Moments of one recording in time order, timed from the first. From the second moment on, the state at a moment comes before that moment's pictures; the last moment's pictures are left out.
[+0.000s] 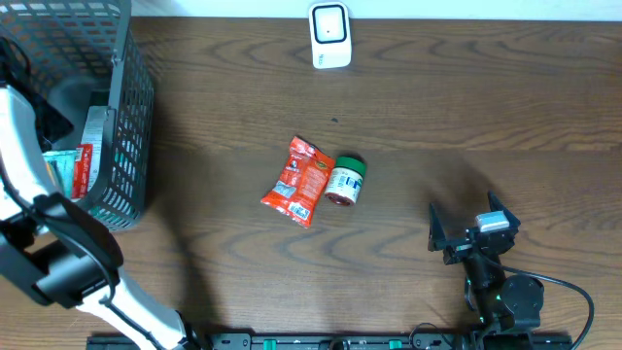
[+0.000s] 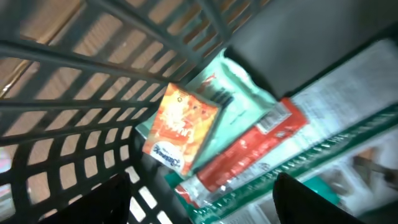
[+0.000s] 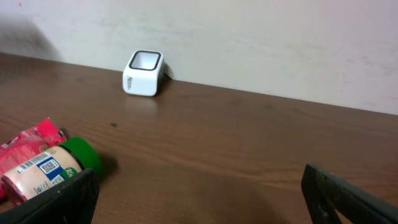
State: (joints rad) left arm 0.53 1.98 1.86 -1.18 -0.35 -0.29; right arm 0.05 0.01 0.01 -0.06 -0.14 -0.08
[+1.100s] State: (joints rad) left arm 0.57 2.15 1.71 -1.05 -0.48 -0.30; right arm 0.05 0.01 0.01 -0.06 -0.14 -0.08
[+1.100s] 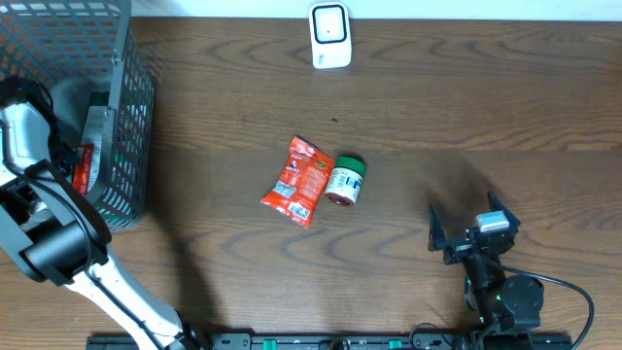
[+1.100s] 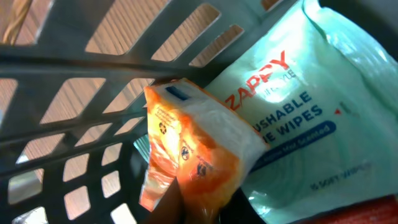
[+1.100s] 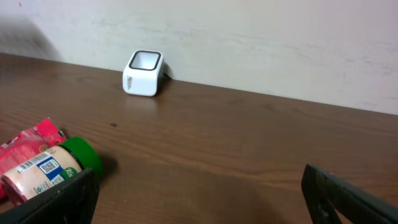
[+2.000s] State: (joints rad) left arm 0.49 1.28 1.70 -1.04 0.63 -0.33; right arm 0.05 0.01 0.01 -0.06 -0.14 -0.08
